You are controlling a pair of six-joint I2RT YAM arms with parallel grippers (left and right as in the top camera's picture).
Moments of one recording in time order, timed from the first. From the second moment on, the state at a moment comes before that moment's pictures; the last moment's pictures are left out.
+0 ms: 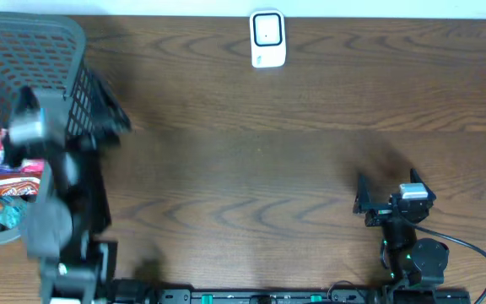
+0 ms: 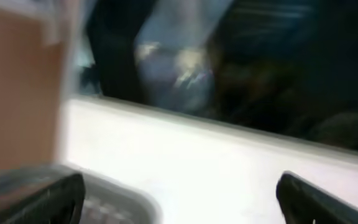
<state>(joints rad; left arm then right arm) -0.09 0.74 0.82 0.20 -0.35 -0.10 -0.02 0.01 0.01 -0.07 -0.08 -0.04</state>
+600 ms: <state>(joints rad) 0.39 1.26 1.36 -0.61 -0.39 -0.04 -0.02 0.01 0.01 -0.07 -0.08 -0.04</state>
